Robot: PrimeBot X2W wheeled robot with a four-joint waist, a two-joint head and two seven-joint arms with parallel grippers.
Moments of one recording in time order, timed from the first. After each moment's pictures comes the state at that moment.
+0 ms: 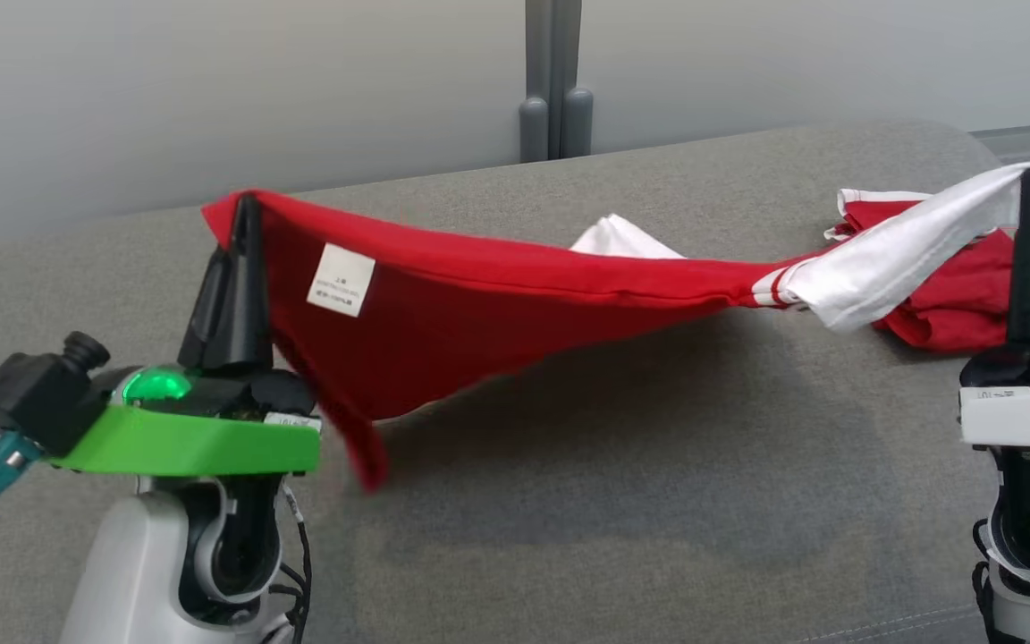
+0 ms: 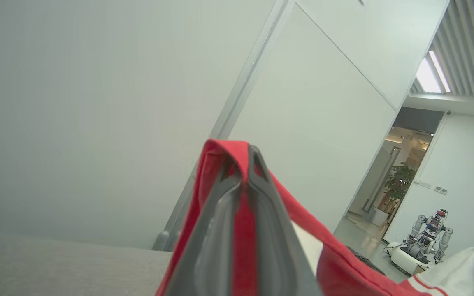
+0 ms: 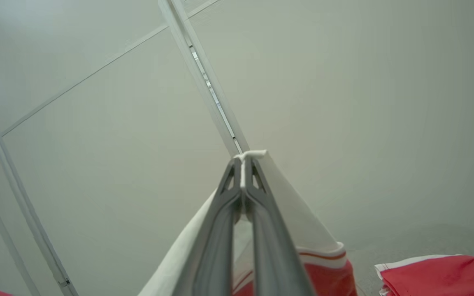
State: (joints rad) left arm -0.25 0.11 -0.20 -0.08 -0.75 -0.06 -0.16; right arm -0.17 -0.05 -0.15 -0.25 0.57 0.13 -0.07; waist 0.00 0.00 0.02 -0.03
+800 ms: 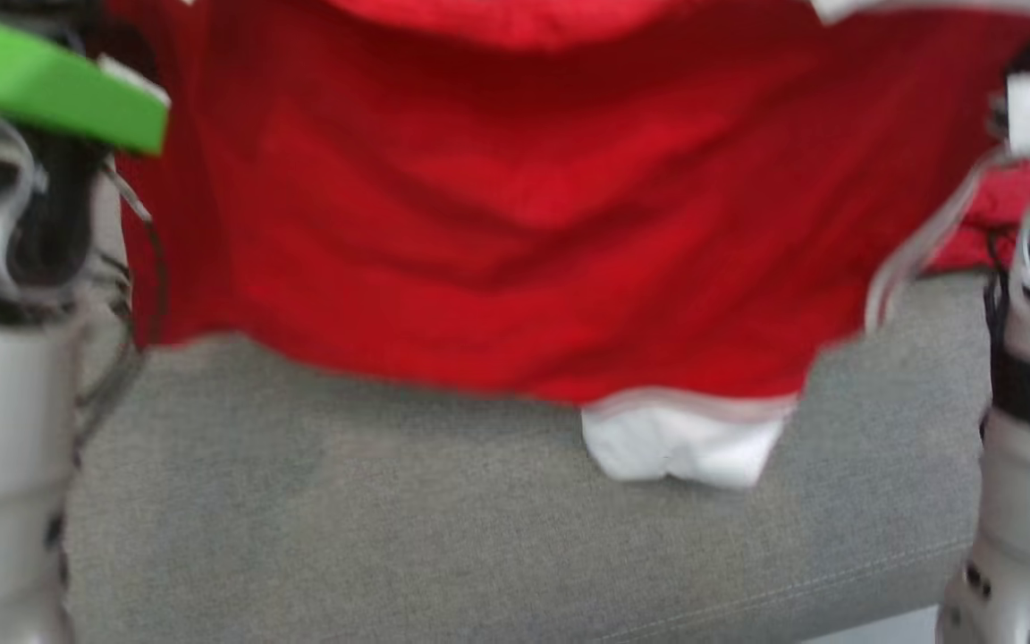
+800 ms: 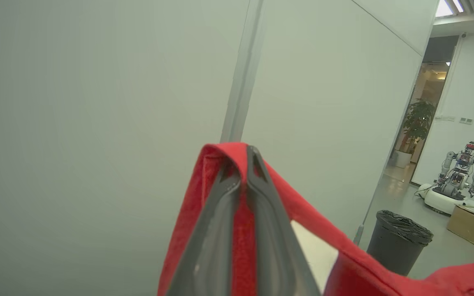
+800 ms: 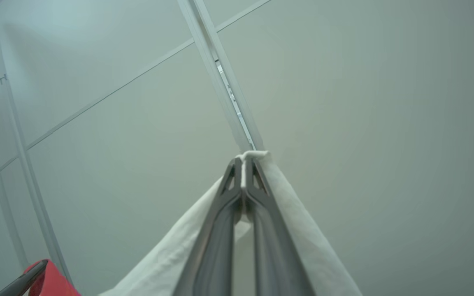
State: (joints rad) left arm -0.84 0.29 -0.18 0.01 -0.72 -0.01 0.17; right arm -0.73 -0.05 -0.11 -0.17 0.61 0.13 0.09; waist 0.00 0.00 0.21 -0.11
